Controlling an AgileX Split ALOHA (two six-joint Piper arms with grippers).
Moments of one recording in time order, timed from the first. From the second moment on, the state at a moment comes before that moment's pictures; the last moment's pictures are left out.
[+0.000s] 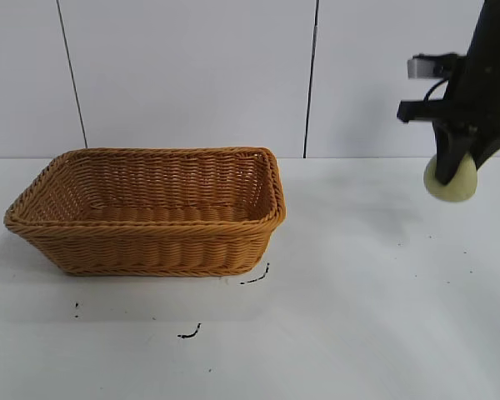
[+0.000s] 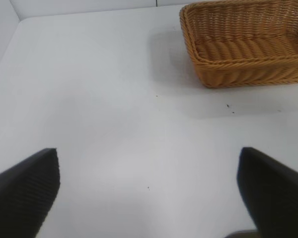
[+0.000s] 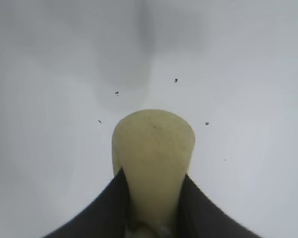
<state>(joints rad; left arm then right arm) 0.00 -0.01 -0.50 0.00 1.07 0.08 0.04 2.07 -1.77 0.06 1.20 -0.09</state>
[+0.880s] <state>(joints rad) 0.00 -0.01 -0.50 0.00 1.07 0.08 0.37 2.05 -2.01 0.00 1.19 -0.05</state>
